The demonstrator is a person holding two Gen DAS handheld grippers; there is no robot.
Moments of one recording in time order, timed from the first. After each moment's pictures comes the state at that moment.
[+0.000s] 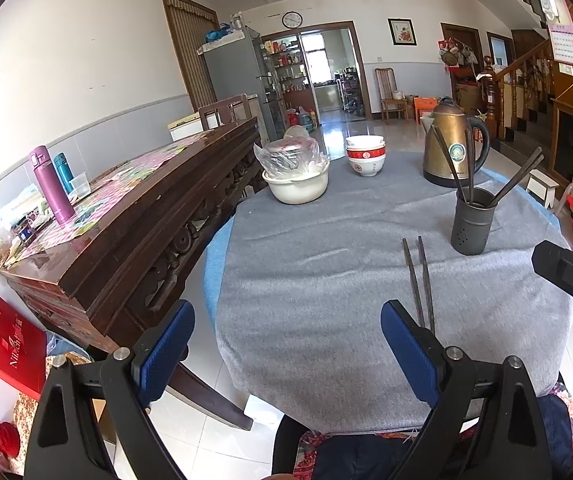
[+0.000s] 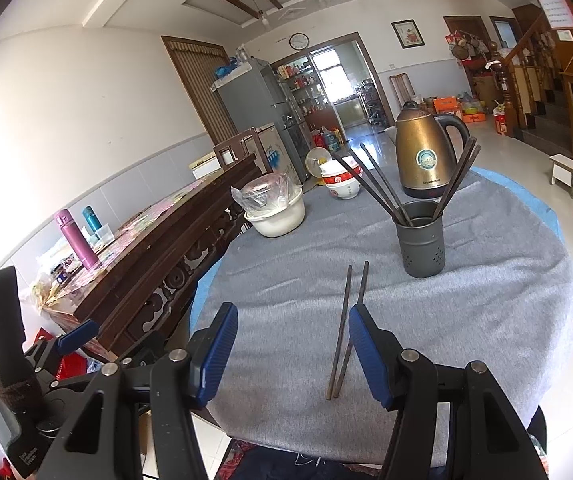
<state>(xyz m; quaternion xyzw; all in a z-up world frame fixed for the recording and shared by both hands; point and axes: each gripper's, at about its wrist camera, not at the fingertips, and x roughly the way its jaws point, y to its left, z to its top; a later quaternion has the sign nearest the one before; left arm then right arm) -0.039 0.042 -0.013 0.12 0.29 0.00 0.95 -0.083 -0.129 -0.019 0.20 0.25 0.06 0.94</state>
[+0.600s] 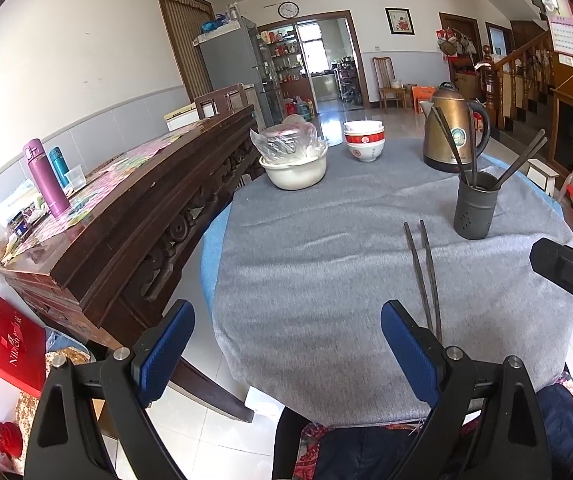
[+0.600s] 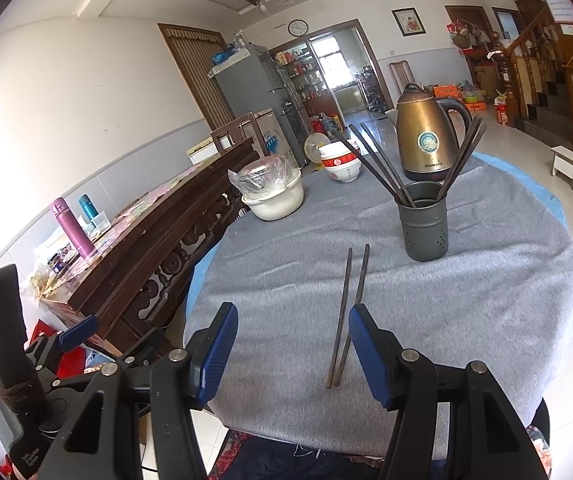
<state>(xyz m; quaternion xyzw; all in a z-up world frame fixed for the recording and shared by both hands) -0.032 0.045 -0.029 0.13 0.31 0.00 0.94 -0.076 -0.125 -0.032 0.20 0.27 0.07 0.94</state>
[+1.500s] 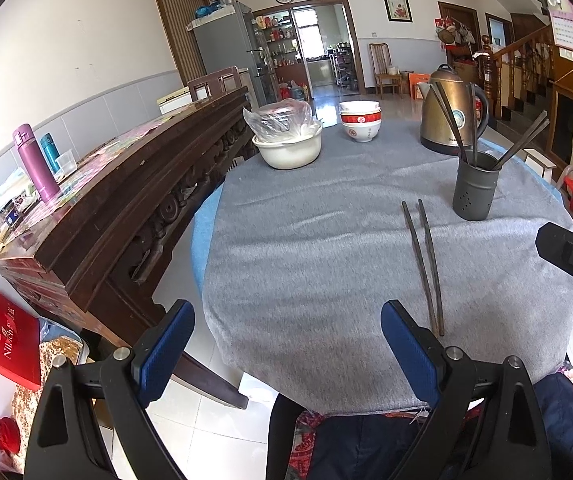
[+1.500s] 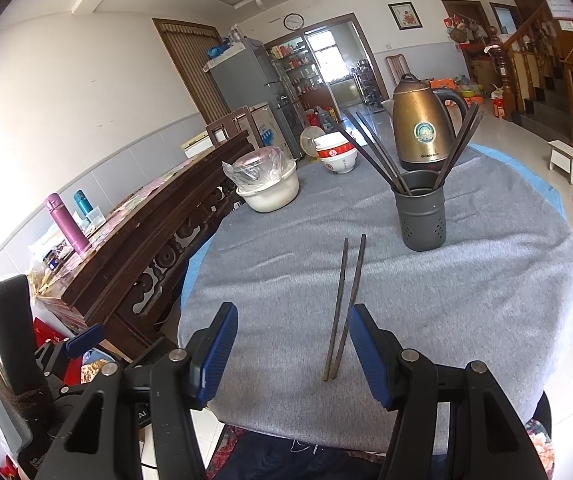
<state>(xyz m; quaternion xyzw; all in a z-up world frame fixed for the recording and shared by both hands) -0.030 0.048 -0.046 0.12 0.34 -0.01 0.93 -0.073 -0.123 -0.040 0.20 0.28 0.06 0.93</state>
